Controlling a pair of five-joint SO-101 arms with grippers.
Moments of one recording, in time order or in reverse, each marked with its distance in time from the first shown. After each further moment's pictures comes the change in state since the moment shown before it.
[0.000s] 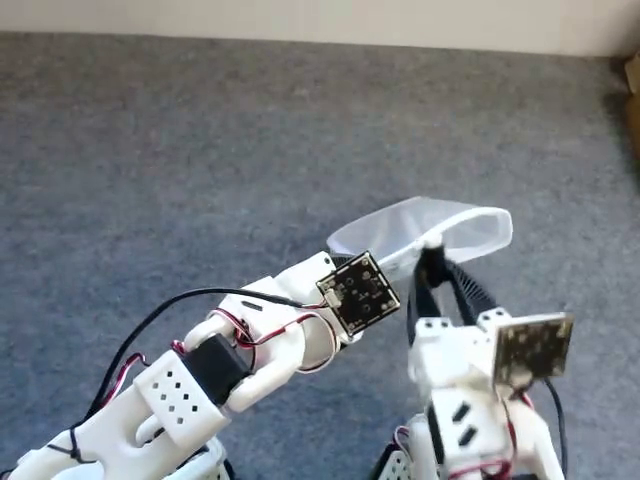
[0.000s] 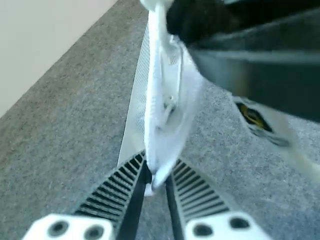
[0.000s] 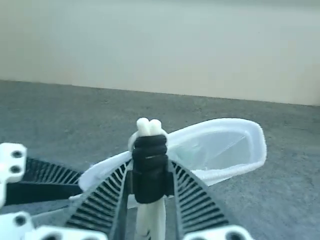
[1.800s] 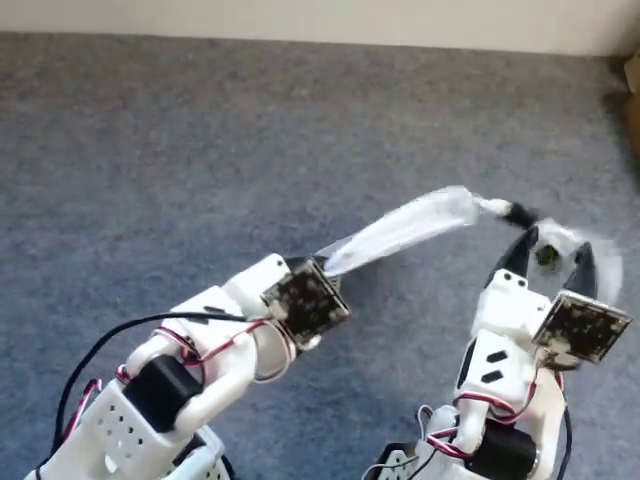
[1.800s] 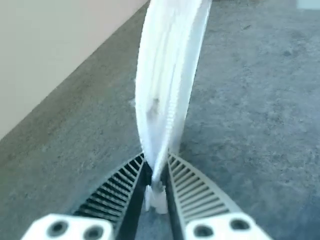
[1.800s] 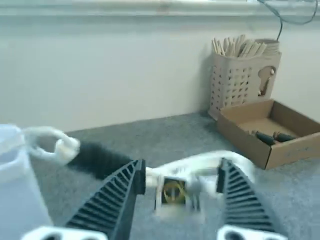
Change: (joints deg) left arm -9.3 -14.4 -0.4 13.8 -2.6; right arm 27.1 -0.1 15.5 -20.7 1.0
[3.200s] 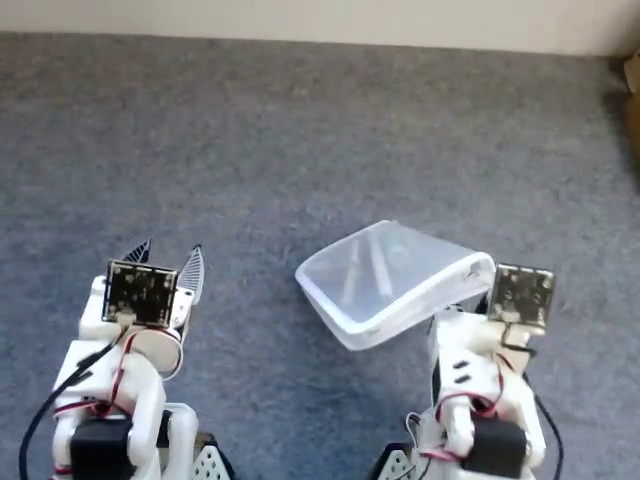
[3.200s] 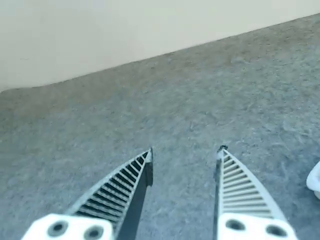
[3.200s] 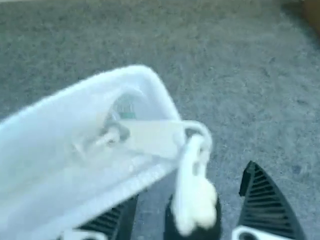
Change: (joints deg) left arm -41.1 -34.9 14.8 11.7 2.8; right arm -11.9 -0.4 5.5 21.4 0.2
